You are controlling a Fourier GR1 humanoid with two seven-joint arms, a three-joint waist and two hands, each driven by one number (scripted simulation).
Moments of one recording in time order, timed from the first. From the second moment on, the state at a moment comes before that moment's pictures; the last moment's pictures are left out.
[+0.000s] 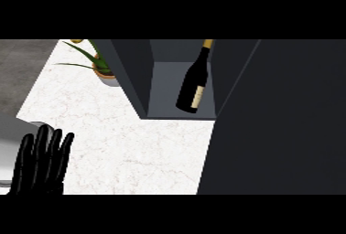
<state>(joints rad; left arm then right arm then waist) 0.22 0.63 -0.57 -2.16 0.68 0.62 -0.50 0.17 -0.17 0.20 -2.38 -0.29 0.50 0.49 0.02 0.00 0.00</state>
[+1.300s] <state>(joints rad) 0.76 0.82 0.03 -2.19 0.99 0.03 -0.64 -0.49 0.00 0.73 -2.11 0.08 -0.09 0.70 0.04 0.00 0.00</state>
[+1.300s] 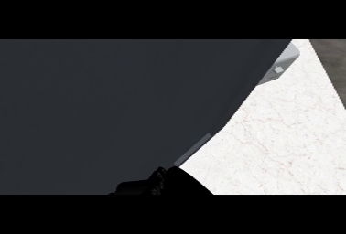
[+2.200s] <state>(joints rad) 0.78 0.76 0.14 -2.23 1.00 -0.07 -0.47 -0.93 0.00 0.41 -1.46 0.01 -0.12 0.44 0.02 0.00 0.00</state>
